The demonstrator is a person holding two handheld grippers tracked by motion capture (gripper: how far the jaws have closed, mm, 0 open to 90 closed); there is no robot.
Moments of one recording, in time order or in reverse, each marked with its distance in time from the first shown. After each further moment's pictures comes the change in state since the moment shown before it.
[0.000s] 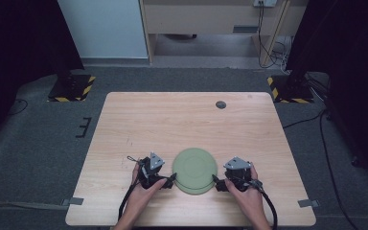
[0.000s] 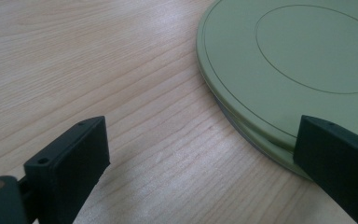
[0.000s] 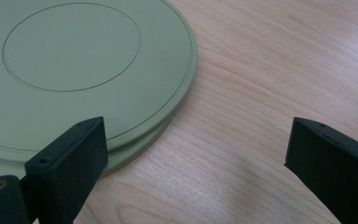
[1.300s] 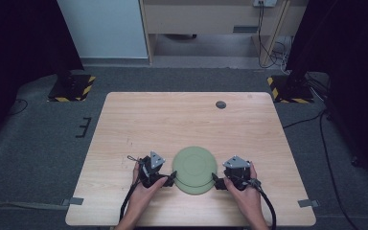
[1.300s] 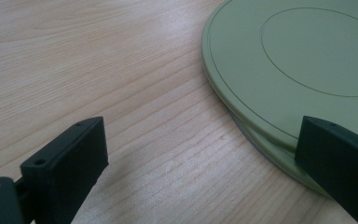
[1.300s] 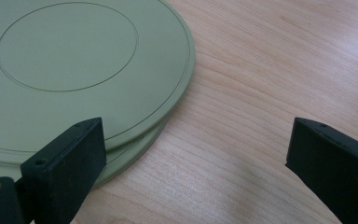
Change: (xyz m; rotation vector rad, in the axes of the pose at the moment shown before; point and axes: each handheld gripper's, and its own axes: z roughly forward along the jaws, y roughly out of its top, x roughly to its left) left arm 0.000 0.002 0.003 -0.015 0.039 -0.015; right arm 0.000 0.002 0.004 -0.002 -0.027 0.018
